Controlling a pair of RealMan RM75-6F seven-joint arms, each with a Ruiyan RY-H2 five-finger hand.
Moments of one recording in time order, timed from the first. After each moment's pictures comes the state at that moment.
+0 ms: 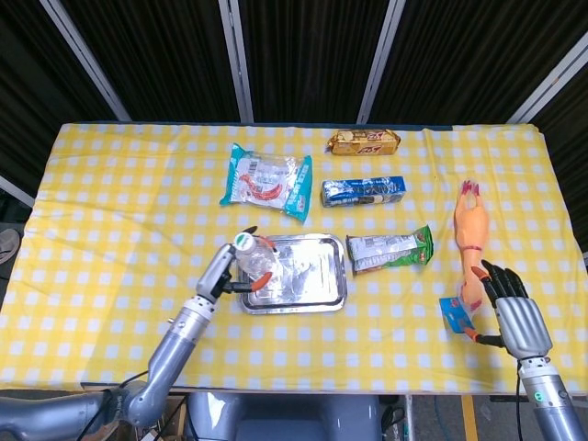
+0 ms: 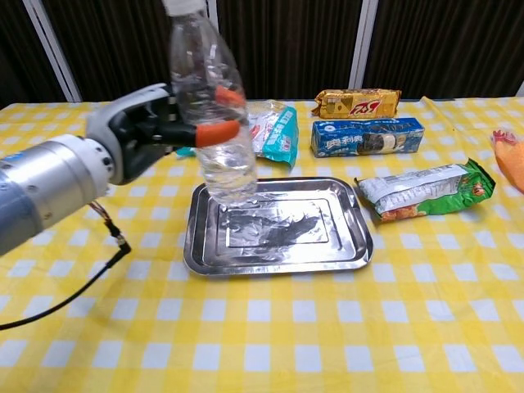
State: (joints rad) left arm -0.61 -1.76 -0.35 -1.68 1.14 1.00 -0.42; right arm 0.16 -1.24 0.03 -1.43 -1.50 1.34 0.16
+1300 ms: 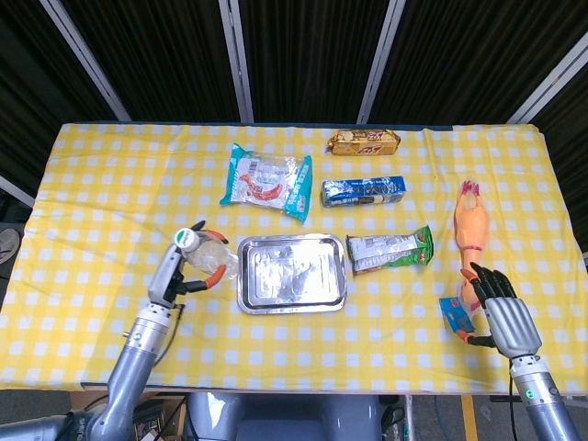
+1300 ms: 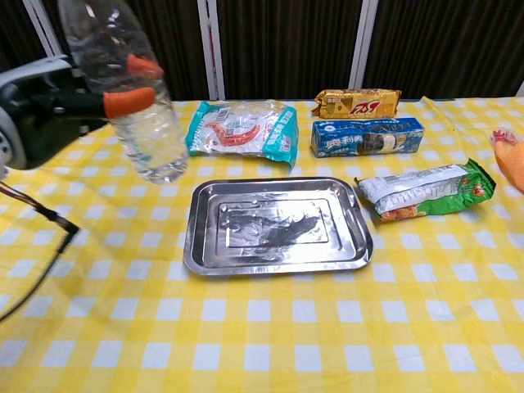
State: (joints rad) left arm -0.45 -1.55 -0.31 -1.88 1.15 1.19 -0.42; right arm 0.18 -1.25 0.02 -1.44 -1.50 1.30 0.15
